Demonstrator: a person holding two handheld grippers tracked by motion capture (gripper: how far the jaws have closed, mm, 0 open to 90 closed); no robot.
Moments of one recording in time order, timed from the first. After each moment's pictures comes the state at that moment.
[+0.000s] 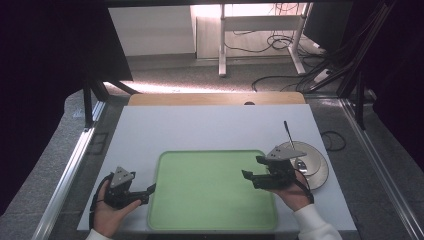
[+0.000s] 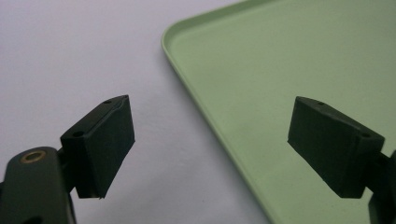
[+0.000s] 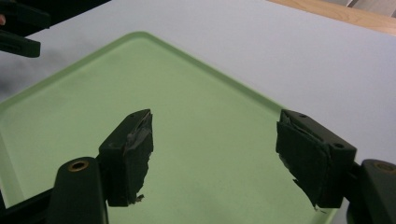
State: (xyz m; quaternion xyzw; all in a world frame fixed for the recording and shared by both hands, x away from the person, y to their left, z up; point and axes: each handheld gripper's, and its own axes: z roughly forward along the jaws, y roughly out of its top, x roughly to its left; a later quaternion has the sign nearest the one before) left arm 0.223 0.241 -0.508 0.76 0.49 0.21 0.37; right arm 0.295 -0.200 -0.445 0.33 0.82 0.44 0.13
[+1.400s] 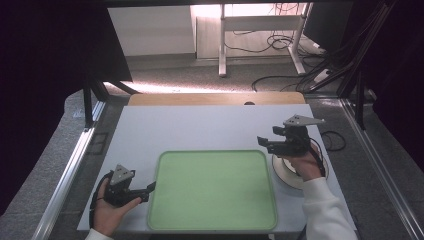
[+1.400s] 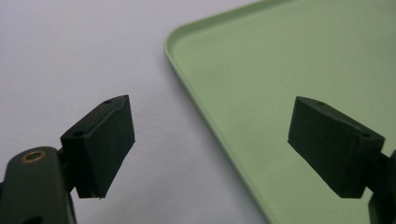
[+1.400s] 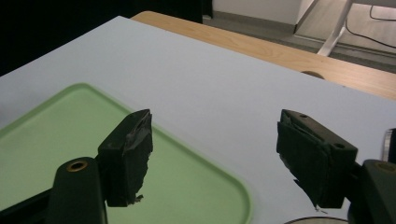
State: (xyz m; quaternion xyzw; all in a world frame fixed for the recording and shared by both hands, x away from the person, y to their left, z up) left arm 0.227 0.241 -0.504 0.76 0.50 0.21 0.37; right arm 0.363 -0.235 -0.404 0.38 0.79 0.46 0.18
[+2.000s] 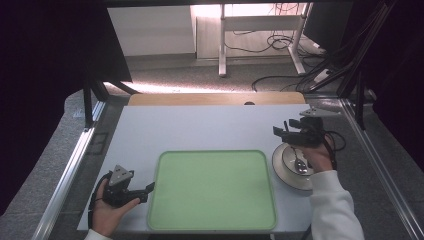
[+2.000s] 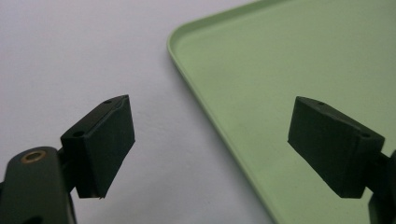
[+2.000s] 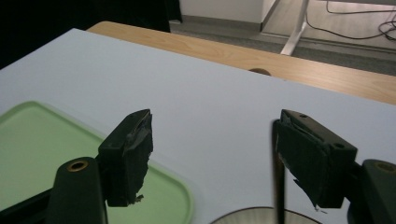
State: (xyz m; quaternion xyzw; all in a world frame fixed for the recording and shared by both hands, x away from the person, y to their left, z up) left arm 0.225 0.243 -0.504 0.76 0.49 0.21 0.37; right arm 0.390 -0.277 -0.405 0.43 0.76 0.45 0.20
